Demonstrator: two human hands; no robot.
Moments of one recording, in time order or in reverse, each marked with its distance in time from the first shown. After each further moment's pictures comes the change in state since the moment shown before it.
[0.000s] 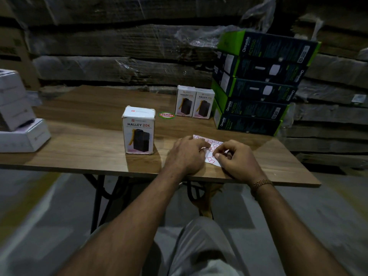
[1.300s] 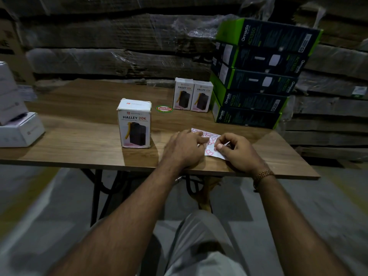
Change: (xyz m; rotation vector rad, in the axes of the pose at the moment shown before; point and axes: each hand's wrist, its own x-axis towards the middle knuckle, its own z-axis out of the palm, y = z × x) left_hand 0.010 -0.004 0.003 0.164 -0.020 0.124; right_hand 0.009 0.021 -0.001 0.167 -0.098 0.067
